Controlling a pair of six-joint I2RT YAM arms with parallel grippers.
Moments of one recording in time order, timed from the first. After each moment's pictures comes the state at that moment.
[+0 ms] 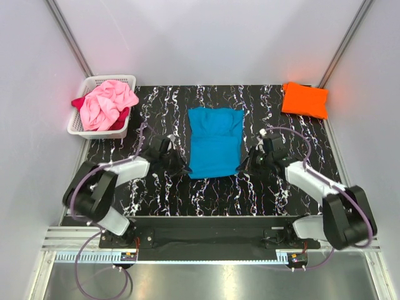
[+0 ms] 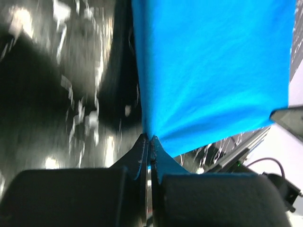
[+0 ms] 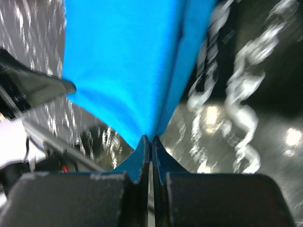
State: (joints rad) left arm -0.44 1.60 0.72 -0.02 0.41 -0.86; right arm 0.30 1.35 0.67 -0.18 -0.41 0.67
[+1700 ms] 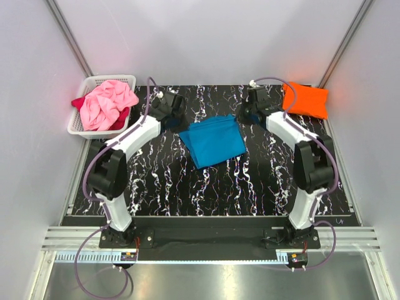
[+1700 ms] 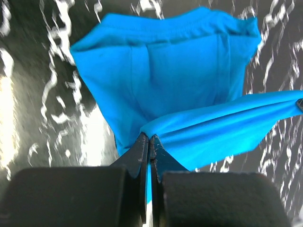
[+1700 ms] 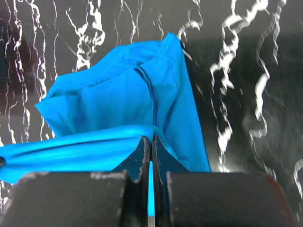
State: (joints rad) left arm -0.45 1.78 1.42 -0.49 -0.03 -0.75; right arm 0.31 1.84 1.41 -0.29 -0.06 0.47
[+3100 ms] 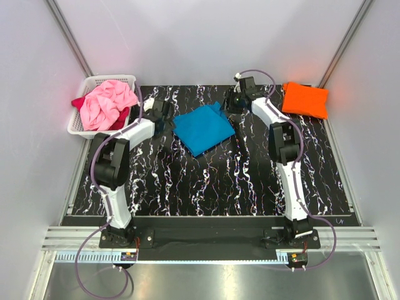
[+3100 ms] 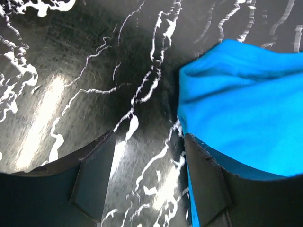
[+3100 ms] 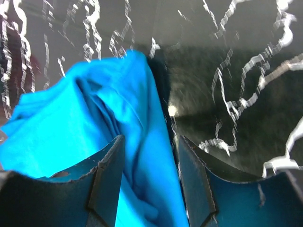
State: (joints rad) left arm -0.30 1.93 1.35 -0.36 -0.31 -0.78; right arm 0.26 2.51 2.16 -0.39 -0.30 0.37
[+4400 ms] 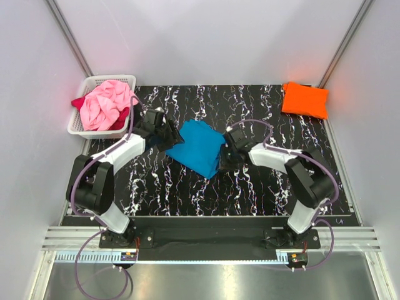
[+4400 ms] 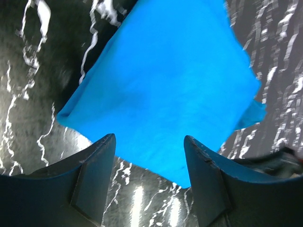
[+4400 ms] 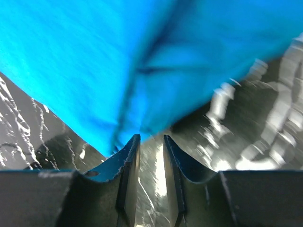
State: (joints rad) left arm -0.33 1.61 1.06 -0.30 0.15 -0.70; right arm 0.61 1.76 1.00 -0.26 -0.14 0.70
